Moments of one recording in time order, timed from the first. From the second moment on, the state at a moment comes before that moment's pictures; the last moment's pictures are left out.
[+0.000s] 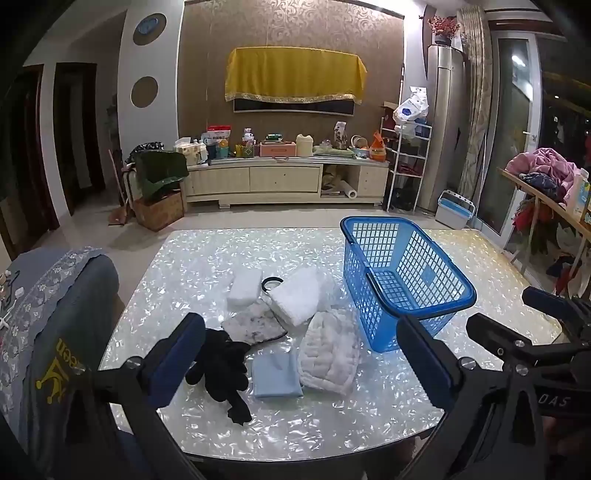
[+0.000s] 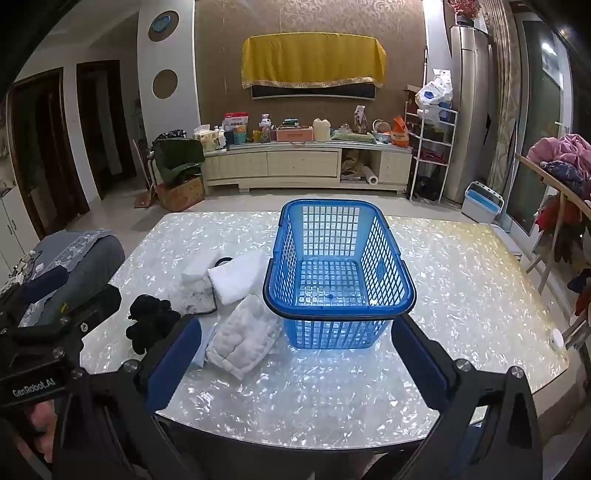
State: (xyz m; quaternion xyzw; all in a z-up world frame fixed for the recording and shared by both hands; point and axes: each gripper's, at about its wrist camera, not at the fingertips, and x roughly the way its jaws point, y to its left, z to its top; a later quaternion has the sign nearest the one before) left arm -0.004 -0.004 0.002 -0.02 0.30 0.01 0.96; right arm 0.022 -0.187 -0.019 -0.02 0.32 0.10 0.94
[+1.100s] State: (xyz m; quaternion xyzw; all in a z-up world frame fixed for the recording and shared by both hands) left arm -0.009 -0.004 0.006 -0.02 0.29 0.00 0.96; right arm 0.018 -0.190 -0.019 -0.02 0.32 0.10 0.94
